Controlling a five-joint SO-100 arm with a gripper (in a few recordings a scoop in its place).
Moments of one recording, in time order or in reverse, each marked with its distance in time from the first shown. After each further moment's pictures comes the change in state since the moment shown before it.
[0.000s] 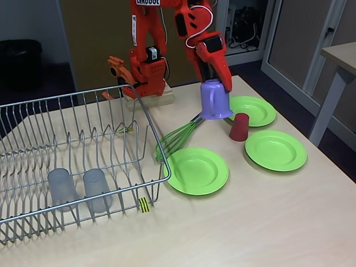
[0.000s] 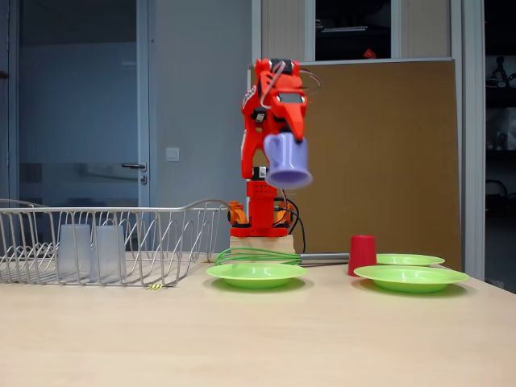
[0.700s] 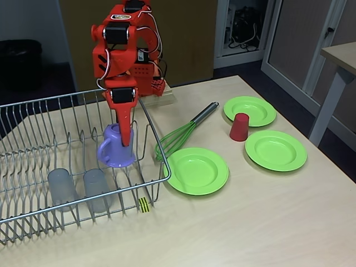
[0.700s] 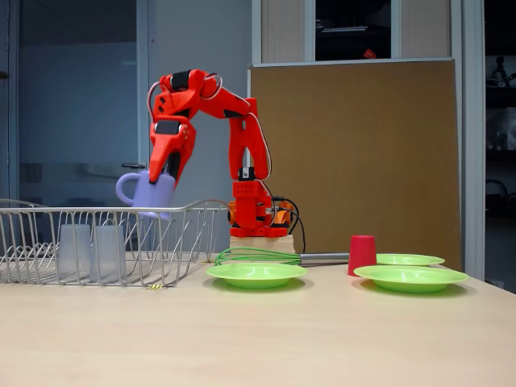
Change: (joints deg) arm 38.4 -26.0 -11.6 0.6 -18.7
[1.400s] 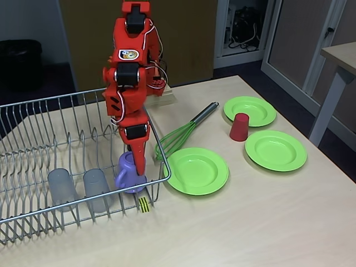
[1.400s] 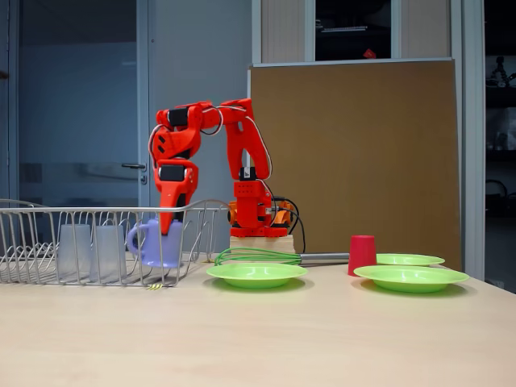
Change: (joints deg) arm -4.0 -15.6 0.9 -8.9 -2.5
